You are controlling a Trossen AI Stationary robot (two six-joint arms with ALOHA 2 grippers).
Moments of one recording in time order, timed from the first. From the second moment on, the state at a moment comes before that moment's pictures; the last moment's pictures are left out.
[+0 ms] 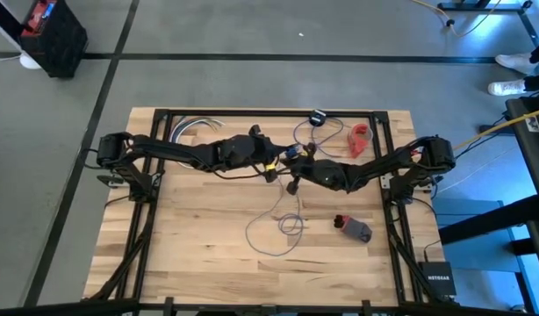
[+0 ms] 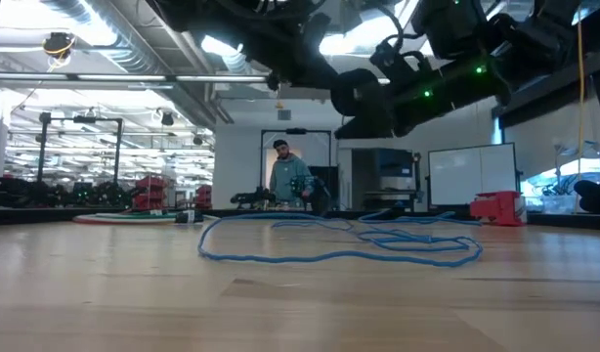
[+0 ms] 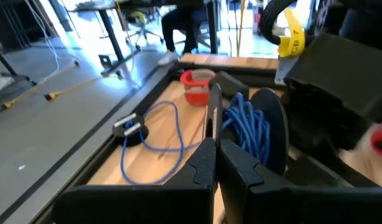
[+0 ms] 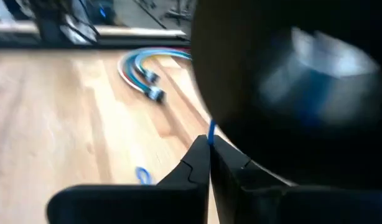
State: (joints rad) left arm 0.10 1.62 1.07 0.28 -0.30 0.03; right arm -0.02 1.61 0.58 0.75 0.46 -0.04
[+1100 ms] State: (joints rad) left arm 0.06 1.50 1.07 0.10 -0.30 0.06; right arm 0.01 1.51 0.31 0.95 0.31 -0.01
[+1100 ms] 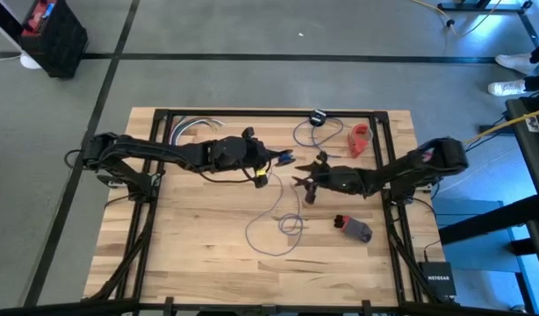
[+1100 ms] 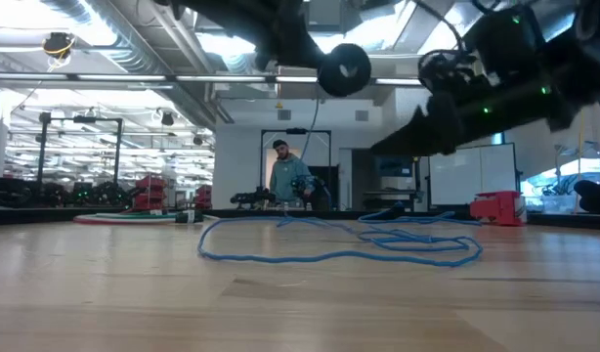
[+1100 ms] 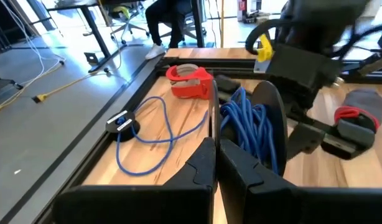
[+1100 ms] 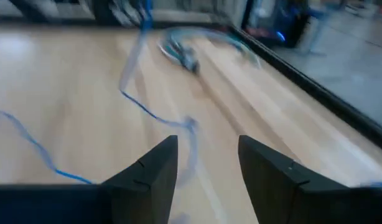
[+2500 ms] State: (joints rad) left arm 0.04 1.46 1.07 -0.03 -0.30 0.08; right arm -0.01 1.87 0.47 1.18 0.49 -0.09
